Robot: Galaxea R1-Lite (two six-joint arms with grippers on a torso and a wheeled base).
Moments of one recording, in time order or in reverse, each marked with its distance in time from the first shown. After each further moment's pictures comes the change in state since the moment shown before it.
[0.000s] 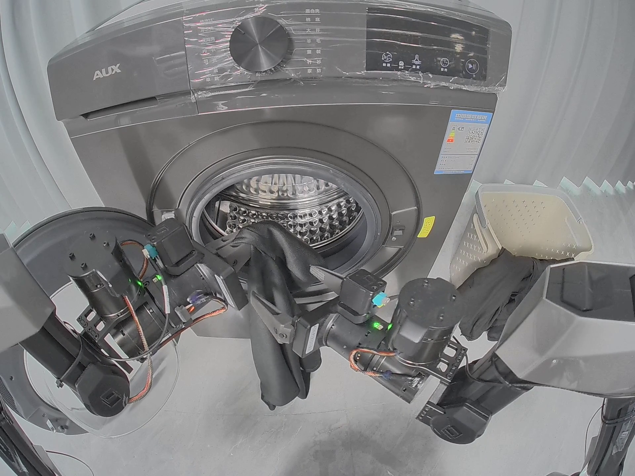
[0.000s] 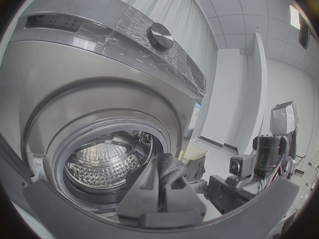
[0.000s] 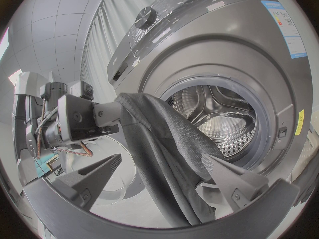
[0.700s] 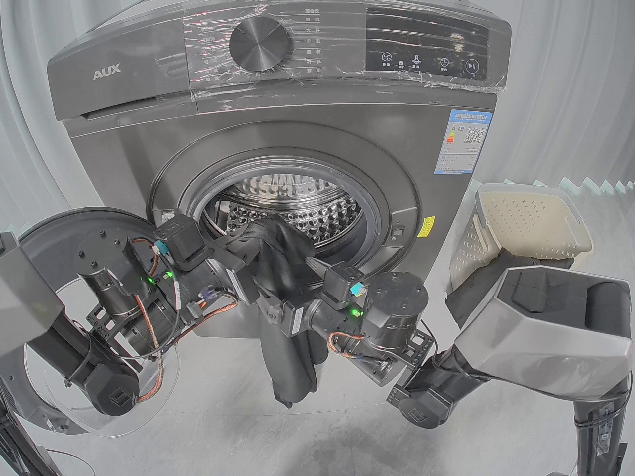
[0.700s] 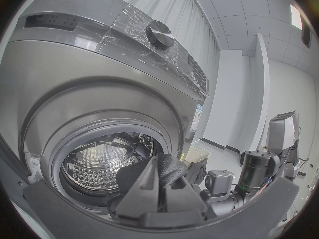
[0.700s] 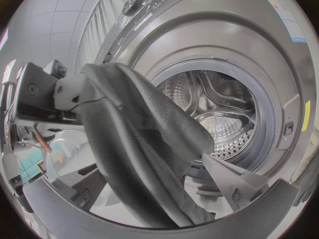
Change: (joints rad) left arm -0.032 0.023 -0.039 0.001 0.056 -0.006; right arm -0.037 0.141 -0.189 0.028 -0.036 -0.015
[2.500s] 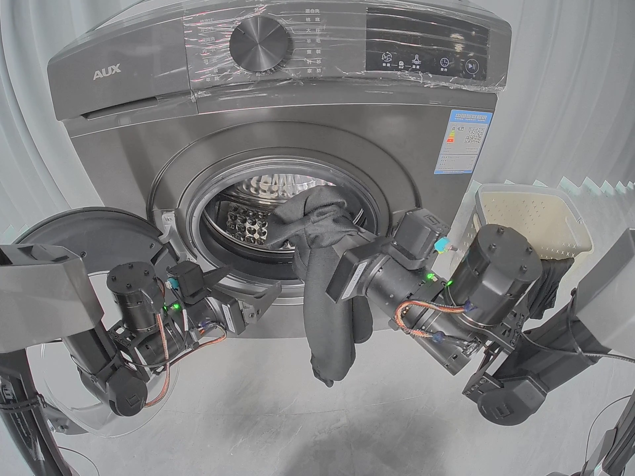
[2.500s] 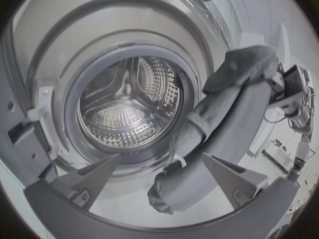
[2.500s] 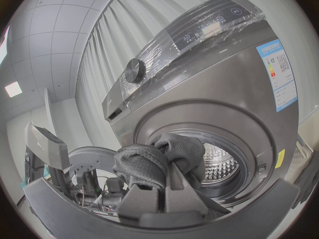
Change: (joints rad) left arm 0.124 0.193 0.065 -0.001 -0.024 -0.023; right arm 0.006 -0.343 0.220 -0.022 -0.025 0.058
